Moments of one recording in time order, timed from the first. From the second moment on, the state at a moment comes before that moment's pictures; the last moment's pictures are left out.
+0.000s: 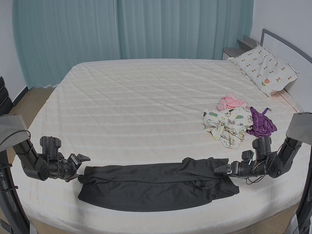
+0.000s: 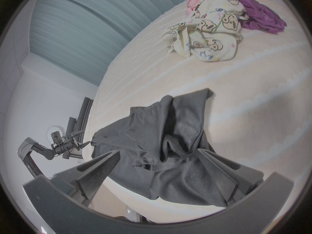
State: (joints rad) left arm 0.09 2.15 -0.59 -0.75 -0.29 -0.81; right arm 0.10 2.20 -0.60 -0.75 0.51 0.37
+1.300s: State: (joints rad) left arm -0.01 2.31 -0.77 -0.72 -0.10 -0.61; right arm 0.08 2.23 -0.65 -0.80 0.50 0.43
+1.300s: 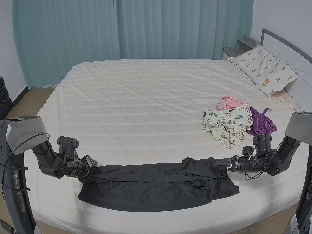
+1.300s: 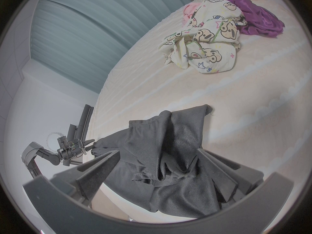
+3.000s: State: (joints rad) left arm 0.07 2.33 -0.82 -0.73 -0.09 -0.70; right arm 0.07 2.45 -0.96 -0.90 0.30 0.70
